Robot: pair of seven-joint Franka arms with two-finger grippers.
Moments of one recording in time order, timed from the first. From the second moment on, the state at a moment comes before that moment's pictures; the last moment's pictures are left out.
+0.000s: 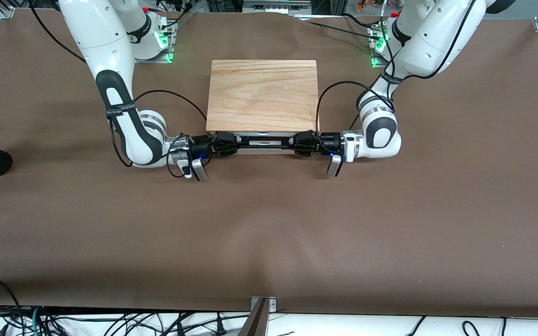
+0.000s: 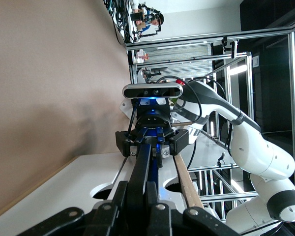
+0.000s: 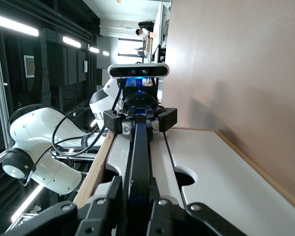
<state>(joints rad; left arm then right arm) -0.18 0.65 -0.23 -2.03 -1.85 1.88 1.27 0.40 0.67 -0.07 -1.94 1.72 1.67 -1.11</state>
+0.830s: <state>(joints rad) -0.18 0.66 -0.23 -2.02 -1.85 1.88 1.21 0.35 0.69 -0.08 -1.93 1.72 1.69 -1.13</state>
